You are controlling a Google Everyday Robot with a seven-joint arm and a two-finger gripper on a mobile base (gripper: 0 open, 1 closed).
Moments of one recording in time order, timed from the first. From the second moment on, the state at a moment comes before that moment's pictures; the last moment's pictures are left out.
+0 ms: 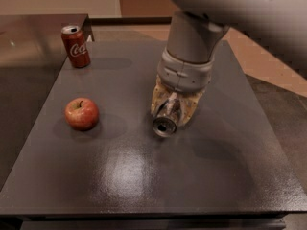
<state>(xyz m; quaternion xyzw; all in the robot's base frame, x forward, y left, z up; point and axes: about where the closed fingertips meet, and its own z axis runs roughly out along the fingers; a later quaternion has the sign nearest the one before) 0.440 -0.052 0.885 -0.98 0.18 0.03 0.06</state>
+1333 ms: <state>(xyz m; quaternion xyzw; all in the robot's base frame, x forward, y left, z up) 0.494 -0.031 0.956 -0.78 0.56 0.17 0.23</state>
